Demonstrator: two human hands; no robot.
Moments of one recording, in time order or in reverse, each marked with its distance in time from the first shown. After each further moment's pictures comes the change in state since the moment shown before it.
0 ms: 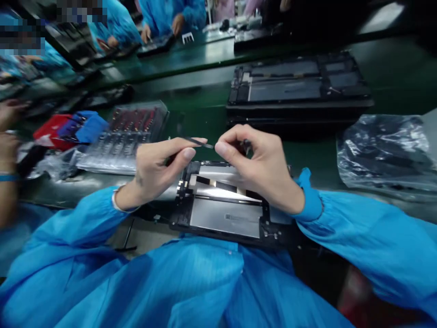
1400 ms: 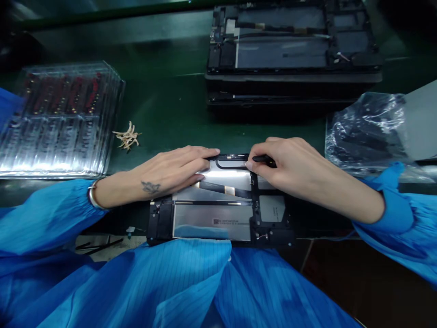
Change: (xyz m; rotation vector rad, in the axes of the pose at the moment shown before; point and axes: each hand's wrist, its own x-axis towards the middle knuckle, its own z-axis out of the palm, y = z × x) left_hand -0.007 -0.045 0.040 0.061 -0.625 0.319; right_hand -0.008 0.051 -0.069 -0.542 -0.528 0.297
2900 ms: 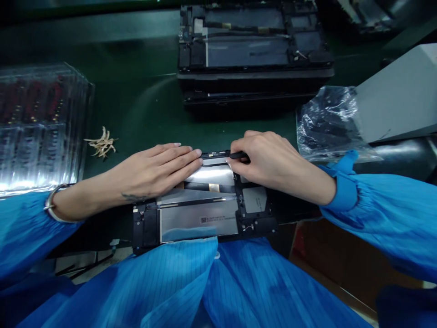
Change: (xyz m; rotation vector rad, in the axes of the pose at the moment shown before) left_hand 0.010 -0.003 -0.013 0.462 -0.006 0.297; right_hand -0.004 -0.014 0.001 -0.260 -0.065 0.103
